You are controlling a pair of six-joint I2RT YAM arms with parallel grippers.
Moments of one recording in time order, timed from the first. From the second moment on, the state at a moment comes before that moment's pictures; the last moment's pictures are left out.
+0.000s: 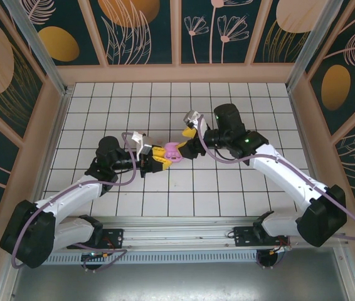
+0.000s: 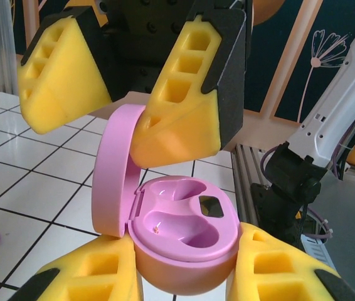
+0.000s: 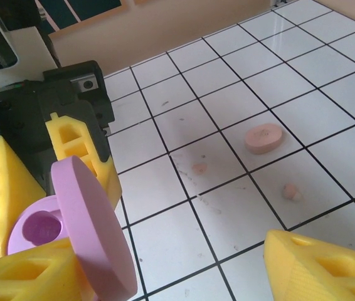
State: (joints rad) left arm -0.50 1.16 0.51 0.58 0.98 -0.17; right arm 0.62 1.29 1.10 -0.36 -0.62 -0.16
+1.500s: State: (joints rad) left arm -0.50 1.18 0.51 0.67 0.92 -0.24; right arm 0.67 1.26 1.09 -0.40 -0.63 -0.22
